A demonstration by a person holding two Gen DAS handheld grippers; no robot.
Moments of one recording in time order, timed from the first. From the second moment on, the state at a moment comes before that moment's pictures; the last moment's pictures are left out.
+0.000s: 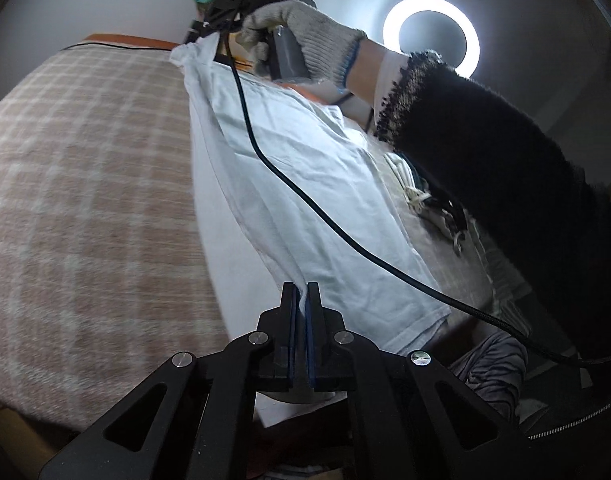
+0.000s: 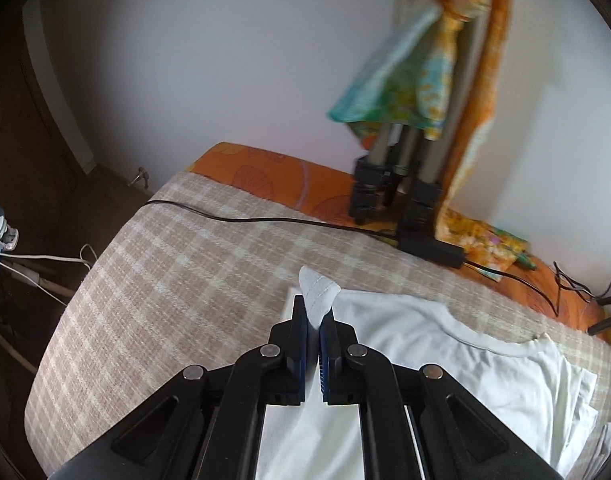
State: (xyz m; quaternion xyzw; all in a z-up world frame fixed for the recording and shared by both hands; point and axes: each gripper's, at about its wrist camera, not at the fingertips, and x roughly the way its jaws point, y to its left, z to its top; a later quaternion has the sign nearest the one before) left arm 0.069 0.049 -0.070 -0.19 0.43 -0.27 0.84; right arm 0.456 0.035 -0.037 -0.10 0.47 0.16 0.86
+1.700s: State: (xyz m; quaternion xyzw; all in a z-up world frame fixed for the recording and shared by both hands) left arm 0.047 0.041 -0.090 -0.14 0.49 -0.25 0.82; right arm 0.261 -0.132 -0.082 -0.01 0.56 0.21 0.81
